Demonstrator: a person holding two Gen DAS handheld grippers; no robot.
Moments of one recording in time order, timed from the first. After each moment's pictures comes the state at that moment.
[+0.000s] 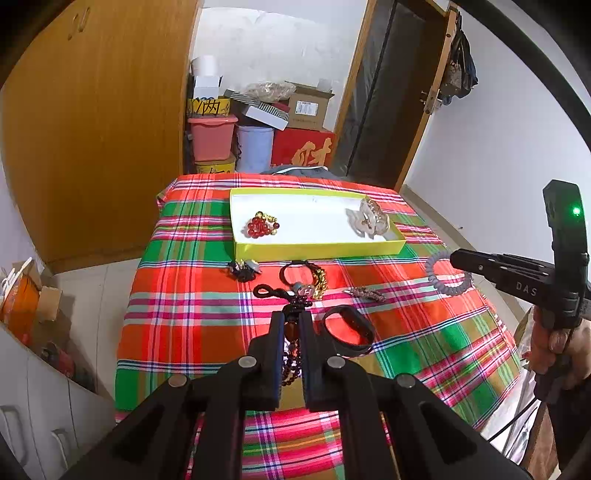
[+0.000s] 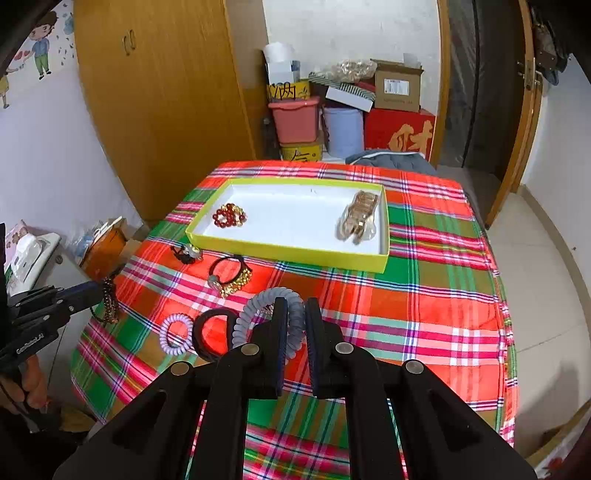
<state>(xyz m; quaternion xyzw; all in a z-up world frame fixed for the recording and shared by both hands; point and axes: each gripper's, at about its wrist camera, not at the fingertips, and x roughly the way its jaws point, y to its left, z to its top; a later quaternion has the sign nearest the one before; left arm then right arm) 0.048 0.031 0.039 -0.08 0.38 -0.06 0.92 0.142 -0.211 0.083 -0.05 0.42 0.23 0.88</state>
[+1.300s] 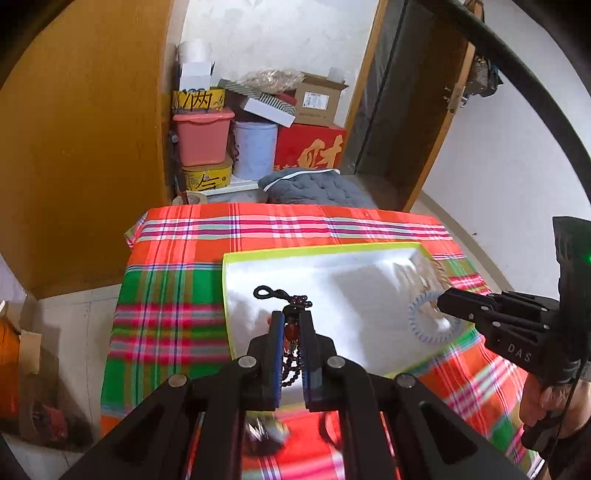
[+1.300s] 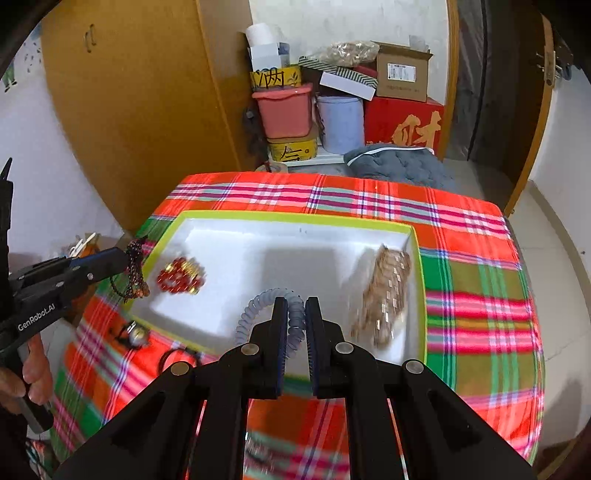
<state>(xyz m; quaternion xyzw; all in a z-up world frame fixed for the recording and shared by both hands) 0.256 0.058 0.011 -0.08 0.40 -0.06 0.91 0.290 -0.155 0.038 -0.05 0.44 0.22 0.87</state>
